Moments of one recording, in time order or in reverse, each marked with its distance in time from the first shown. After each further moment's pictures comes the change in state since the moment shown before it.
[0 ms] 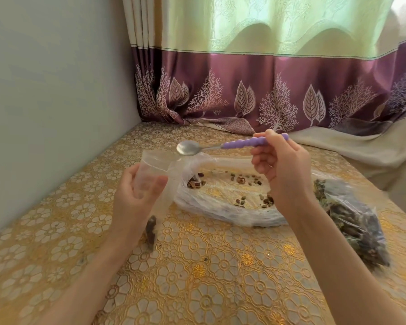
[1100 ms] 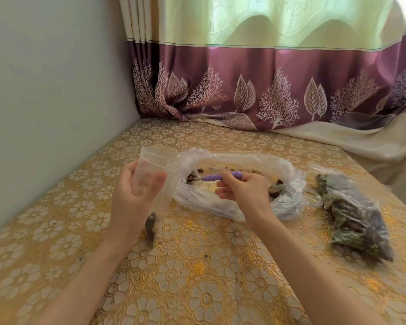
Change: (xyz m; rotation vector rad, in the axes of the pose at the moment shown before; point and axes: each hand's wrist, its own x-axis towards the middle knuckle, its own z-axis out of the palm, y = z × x) left_hand 0.001 -0.002 -0.001 0.004 -0.010 -0.018; right_hand -0.010 0.070 0.007 -0.354 -0.047 0.244
